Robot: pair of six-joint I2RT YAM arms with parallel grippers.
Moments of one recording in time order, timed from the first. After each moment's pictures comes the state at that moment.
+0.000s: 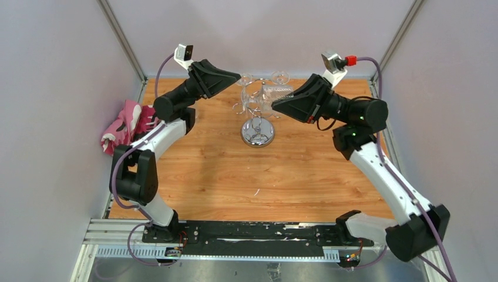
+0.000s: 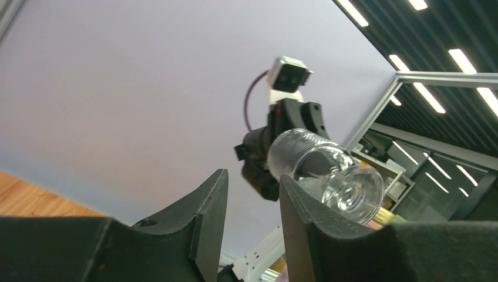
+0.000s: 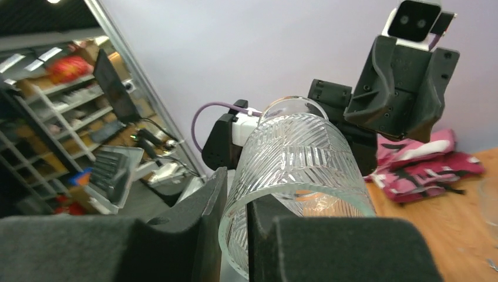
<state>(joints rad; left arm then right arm) -0.25 1.61 1.16 1.52 0.85 -1.66 0.44 1.22 1.13 0.95 -0.96 1.21</state>
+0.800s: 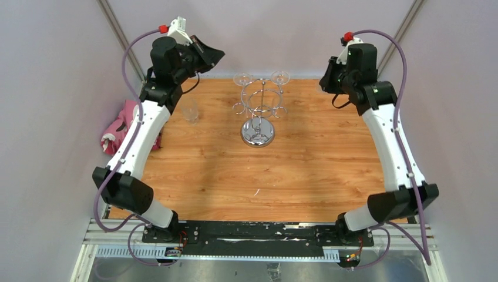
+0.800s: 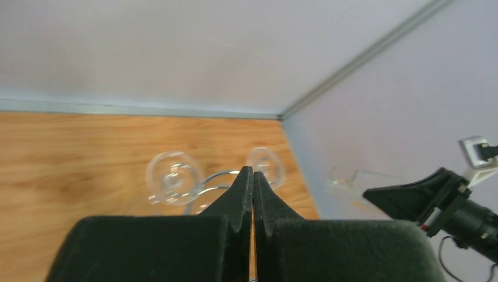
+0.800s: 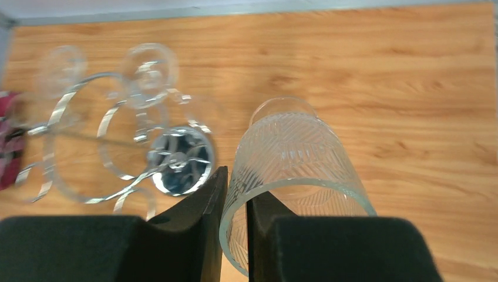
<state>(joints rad) -0.26 1.55 1.65 -0.07 0.34 -0.72 0.24 1.41 1.75 -0.75 -0.05 0.24</state>
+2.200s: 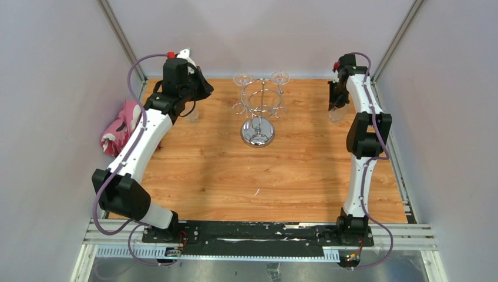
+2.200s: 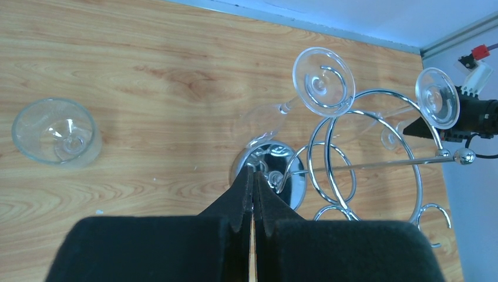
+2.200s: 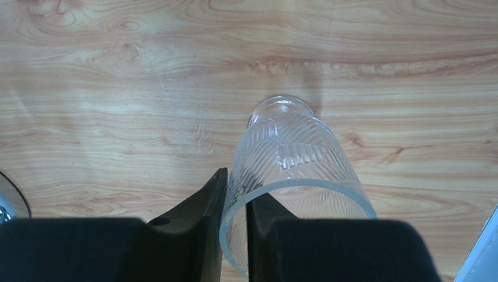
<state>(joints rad) -0.26 1.47 1.47 -0.42 0.06 -0.46 -0.04 2.31 2.21 -1.07 -0.05 0.02</state>
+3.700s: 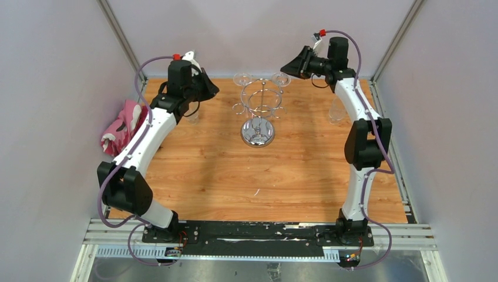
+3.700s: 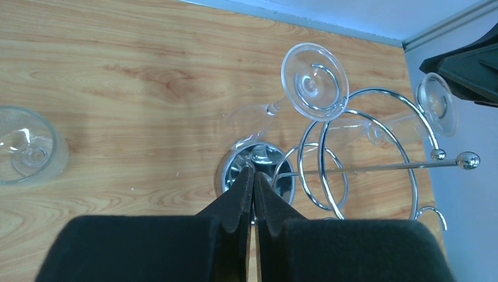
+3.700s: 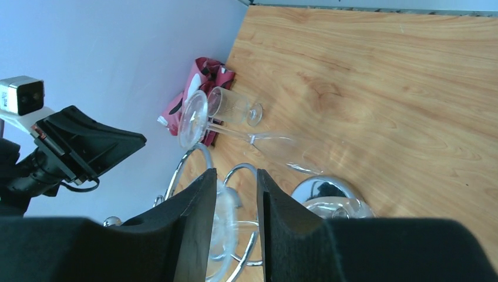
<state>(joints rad) -0.26 1.51 1.42 -0.32 0.14 -0.48 0.10 2.08 1.95 -0.18 -0.91 0.66</state>
